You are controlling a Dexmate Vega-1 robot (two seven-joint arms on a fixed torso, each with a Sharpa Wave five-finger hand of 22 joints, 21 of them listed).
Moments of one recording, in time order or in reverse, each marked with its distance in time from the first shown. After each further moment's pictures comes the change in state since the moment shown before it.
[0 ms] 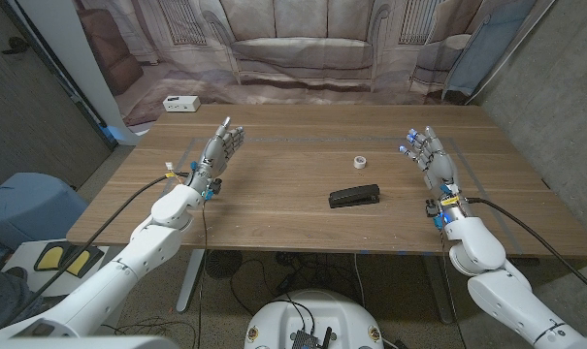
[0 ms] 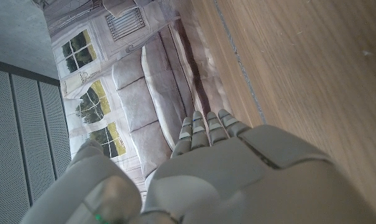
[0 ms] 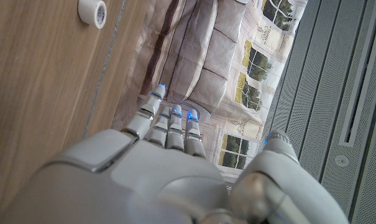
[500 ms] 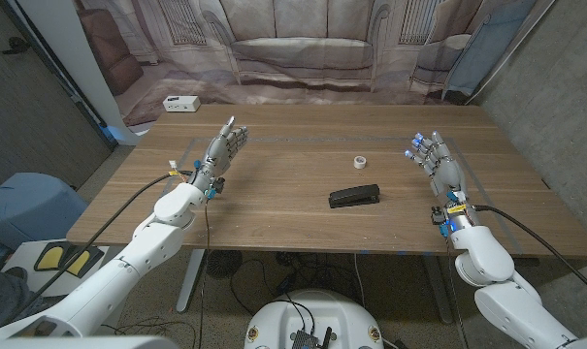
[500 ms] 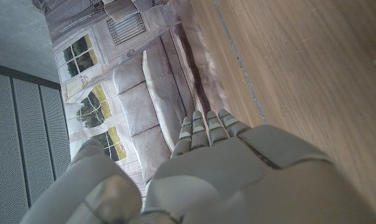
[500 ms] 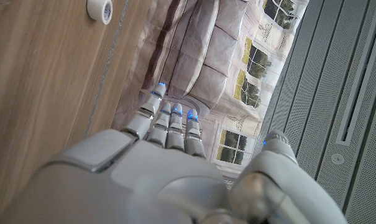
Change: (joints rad) left arm -0.008 -0.001 0.010 -0.015 0.008 0.018 0.003; left_hand 0.005 0.005 0.004 -0.004 -0.008 0.013 -0.002 0.000 0.000 0.009 -0.002 0.000 0.000 0.009 -0.002 0.000 0.000 0.000 0.000 0.000 0.000; right arm -0.083 0.003 0.045 -0.048 -0.034 0.015 -0.027; right_hand -0.009 0.009 0.000 0.000 0.000 0.000 0.000 0.000 0.000 0.018 -0.004 0.000 0.000 0.056 0.006 0.019 0.010 0.027 0.020 0.007 0.000
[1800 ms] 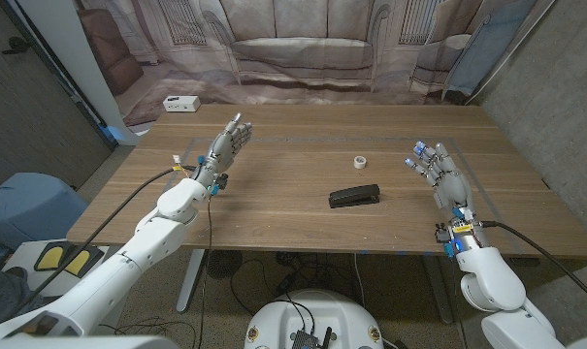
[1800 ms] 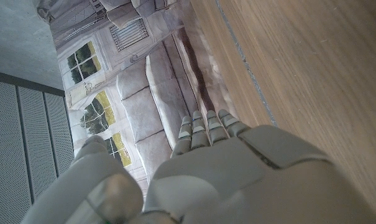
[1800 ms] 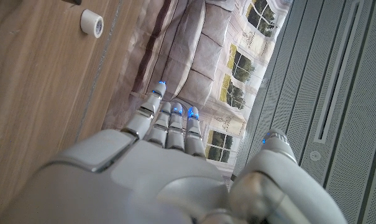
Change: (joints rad) left arm -0.027 0.003 0.016 -0.020 0.024 0.025 0.009; left_hand 0.022 0.022 0.012 -0.012 -0.008 0.009 -0.002 0.000 0.000 0.000 0.000 0.001 0.000 0.004 -0.004 0.000 0.000 0.000 0.000 0.000 0.000; right arm -0.139 0.051 0.042 -0.078 -0.086 0.088 0.016; right_hand 0.009 0.009 -0.004 -0.012 0.000 0.029 0.007 0.000 0.003 0.021 0.007 0.002 0.005 -0.015 -0.004 -0.006 0.000 -0.004 -0.004 0.000 0.000
